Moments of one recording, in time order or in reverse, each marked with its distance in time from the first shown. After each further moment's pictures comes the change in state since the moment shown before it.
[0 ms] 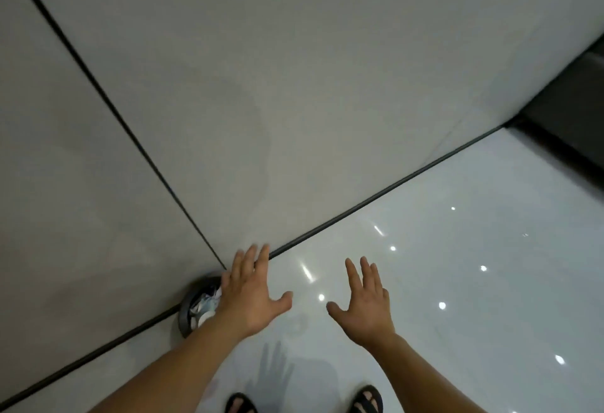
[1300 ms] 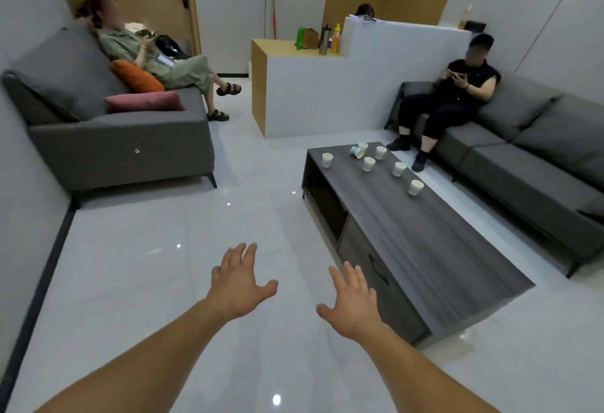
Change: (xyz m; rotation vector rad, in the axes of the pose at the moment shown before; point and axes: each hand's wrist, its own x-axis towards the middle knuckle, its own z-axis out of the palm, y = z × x) left_hand -0.046 0.928 0.278 0.305 -0.415 1.258; right_hand -0.272 0.690 -0.323 0.323 0.449 1.193
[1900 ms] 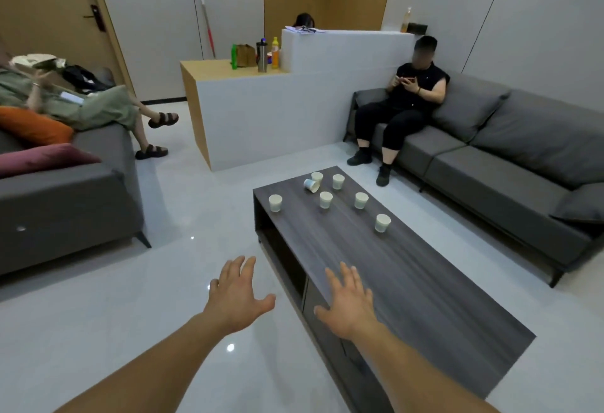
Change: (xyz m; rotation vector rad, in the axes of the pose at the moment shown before) left_hand 0.338 0.180 0.038 0.103 -0.076 0.161; right_hand 0.303 0.156 -0.129 0.101 0.060 0.133
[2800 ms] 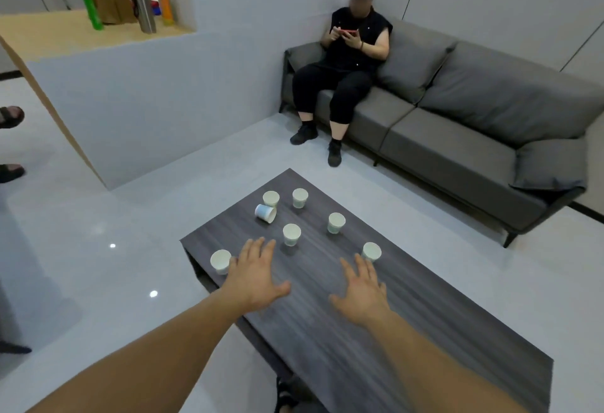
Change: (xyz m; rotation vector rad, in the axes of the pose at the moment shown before) left_hand 0.507 0.077 -0.016 0.113 -0.280 0.371; right_hand 0.408 0.047 -0.092 0.062 -0.035 0.408
